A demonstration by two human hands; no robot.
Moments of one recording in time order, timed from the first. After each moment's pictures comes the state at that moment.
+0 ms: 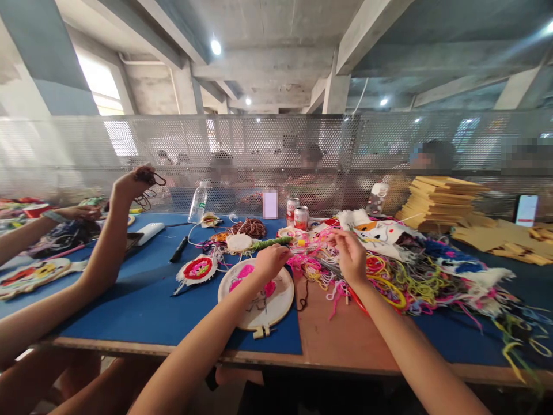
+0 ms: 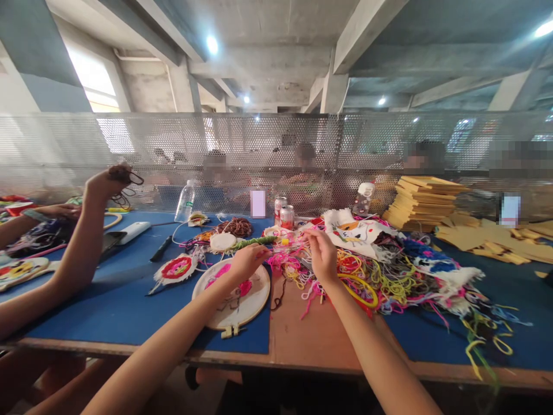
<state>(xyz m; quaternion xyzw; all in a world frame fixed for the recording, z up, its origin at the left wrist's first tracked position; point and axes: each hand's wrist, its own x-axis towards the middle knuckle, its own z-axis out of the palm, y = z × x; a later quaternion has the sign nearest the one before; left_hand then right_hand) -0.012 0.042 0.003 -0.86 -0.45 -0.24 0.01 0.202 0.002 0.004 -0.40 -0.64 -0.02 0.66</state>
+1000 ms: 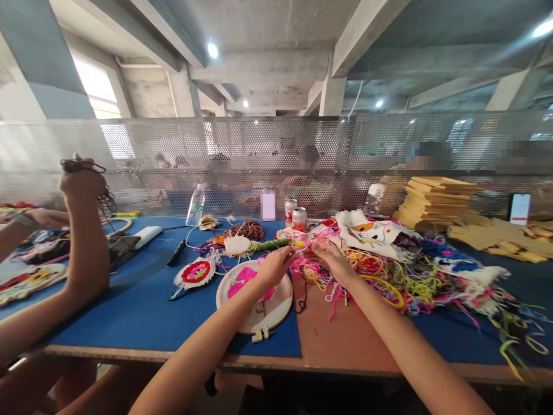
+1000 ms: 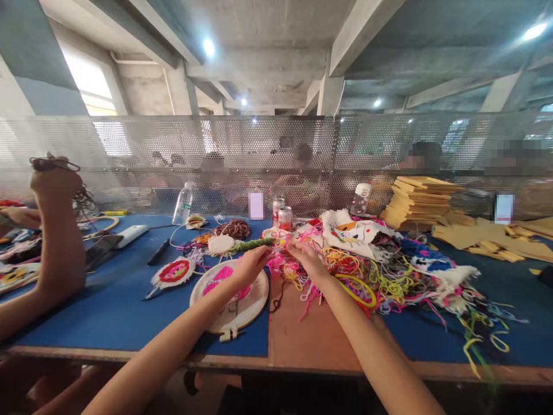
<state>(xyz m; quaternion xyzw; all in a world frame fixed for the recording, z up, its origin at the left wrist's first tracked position) 0.001 0.032 0.004 -0.87 -0.37 -0.33 -0.07 0.188 0.014 -0.003 -0.38 -0.60 0.44 0.54</state>
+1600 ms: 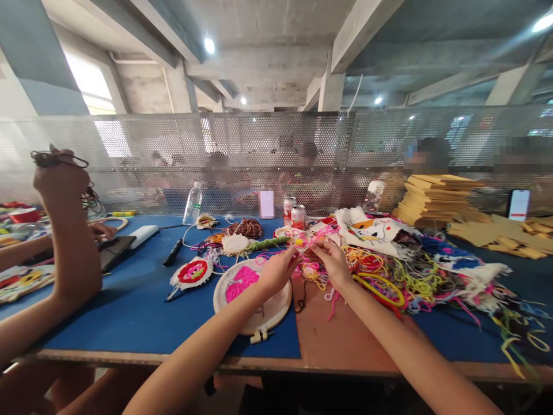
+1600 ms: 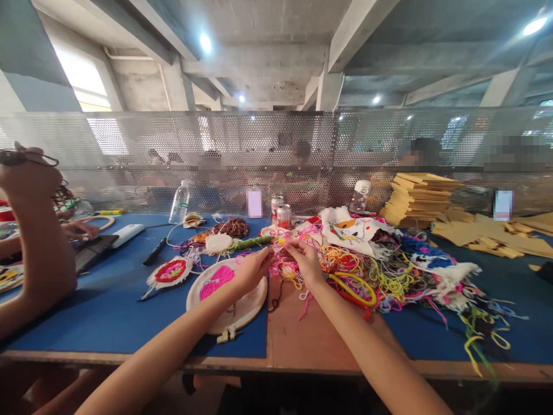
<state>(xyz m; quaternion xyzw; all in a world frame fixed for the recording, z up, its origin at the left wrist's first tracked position) 0.011 0.018 0.003 -0.87 -0.39 -0.30 -0.07 0.173 0.015 -0.016 -0.35 -0.44 0.48 0.67</state>
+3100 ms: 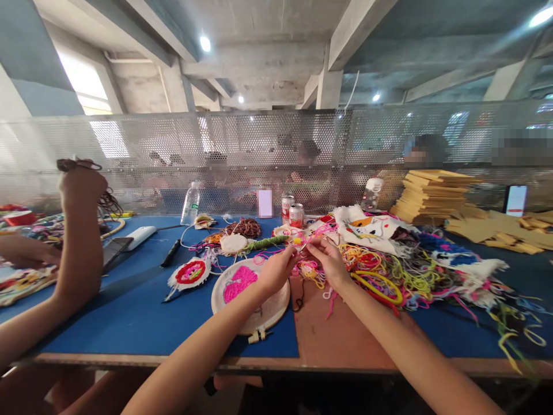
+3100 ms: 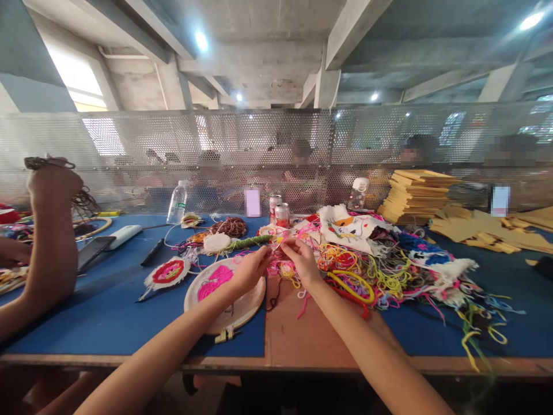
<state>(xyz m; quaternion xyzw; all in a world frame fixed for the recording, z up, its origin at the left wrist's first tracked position) 0.012 0.014 0.007 -0.86 -0.39 -0.30 -0.14 0.168 0.006 -0.008 -0.34 -0.47 0.47 0.67</state>
